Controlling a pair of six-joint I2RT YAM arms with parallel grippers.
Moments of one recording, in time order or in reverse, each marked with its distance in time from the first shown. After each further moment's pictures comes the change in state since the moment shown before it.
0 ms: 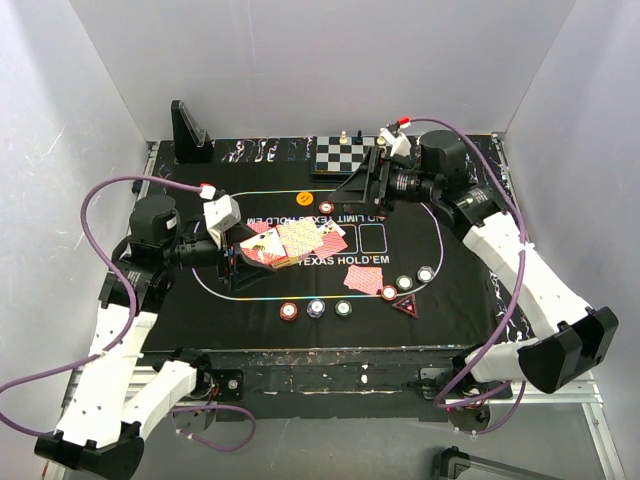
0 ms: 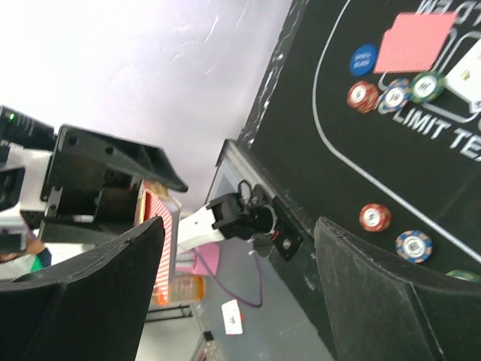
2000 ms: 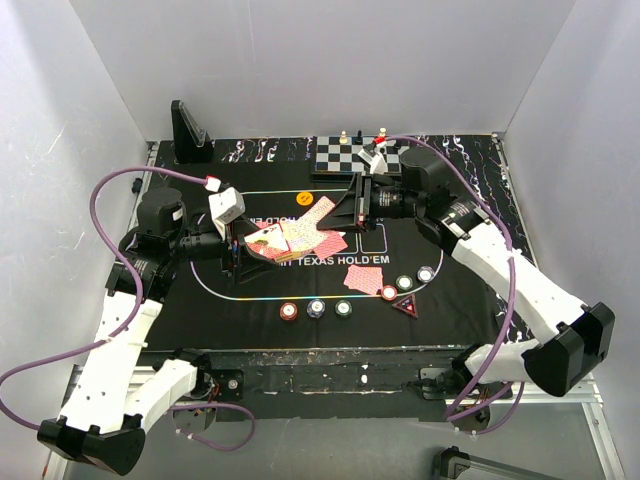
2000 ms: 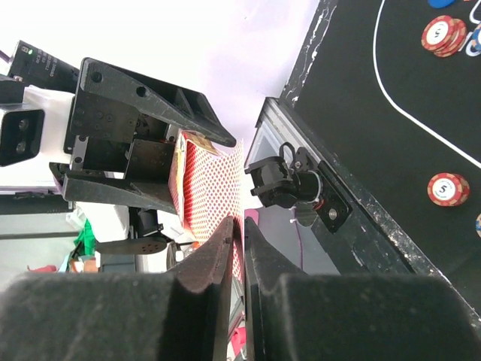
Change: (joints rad) left arm 0.000 0.058 0.000 0.031 0.005 -0.011; right arm 0.138 -0.017 -0.111 0.136 -0.057 0.166
